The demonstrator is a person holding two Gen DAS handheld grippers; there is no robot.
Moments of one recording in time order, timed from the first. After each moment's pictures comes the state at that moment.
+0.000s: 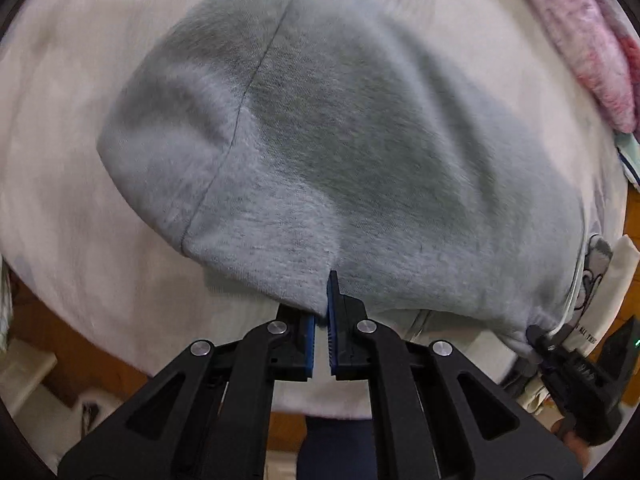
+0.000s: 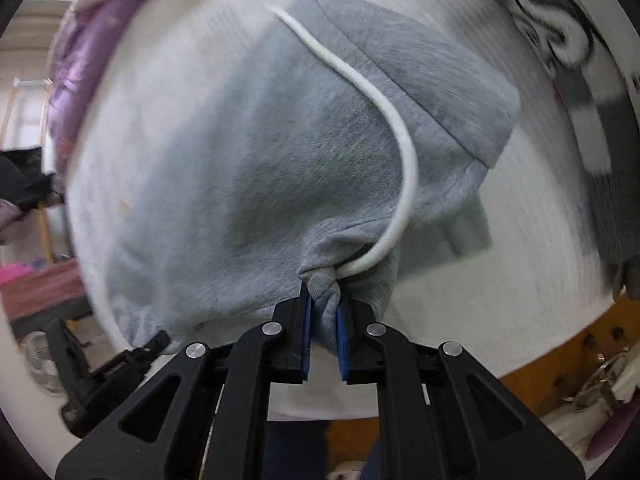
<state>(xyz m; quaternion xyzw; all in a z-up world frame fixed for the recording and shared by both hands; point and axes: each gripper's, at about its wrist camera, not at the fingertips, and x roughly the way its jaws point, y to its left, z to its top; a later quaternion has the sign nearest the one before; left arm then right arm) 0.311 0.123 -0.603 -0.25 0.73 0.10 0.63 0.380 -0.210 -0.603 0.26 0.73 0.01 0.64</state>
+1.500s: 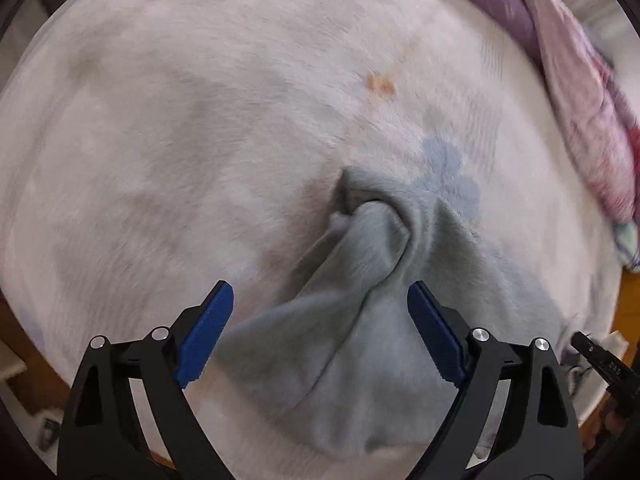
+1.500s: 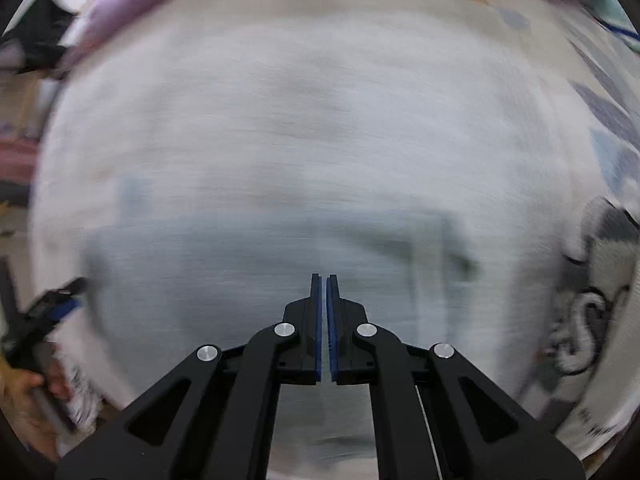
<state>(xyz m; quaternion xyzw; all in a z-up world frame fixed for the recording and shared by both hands) 0.312 0.199 -0.579 -0.29 0.60 0.17 0.73 0.514 -0.128 -0.563 0.02 0.67 0.19 0.72</state>
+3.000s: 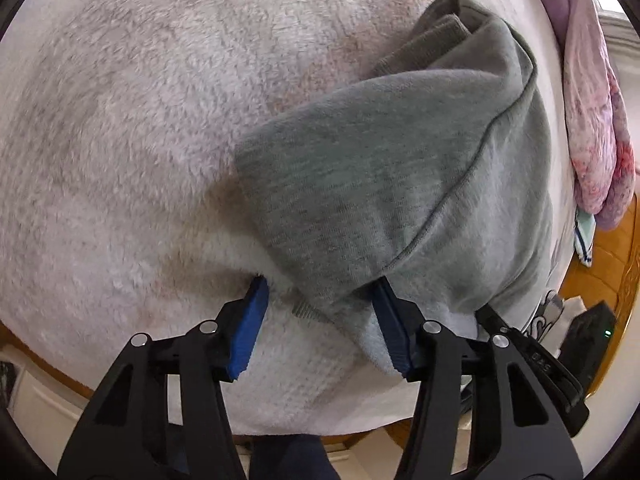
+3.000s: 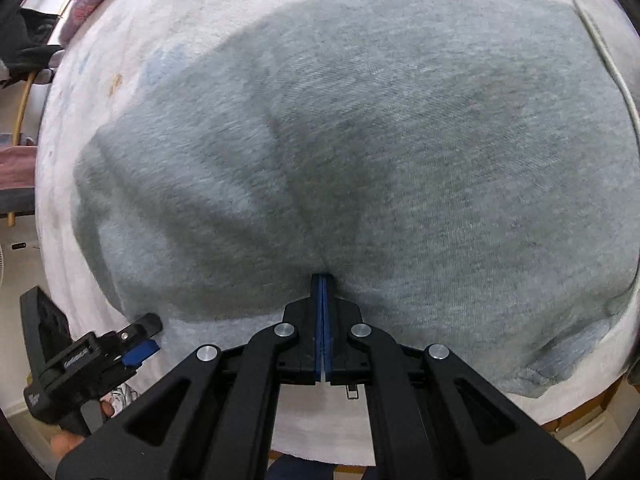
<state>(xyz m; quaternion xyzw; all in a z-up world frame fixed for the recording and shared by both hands) 0.278 0.194 -0.668 -0.42 0.67 0.08 0.60 0.422 -0.069 -0.632 0.09 0.72 0.13 0.67</state>
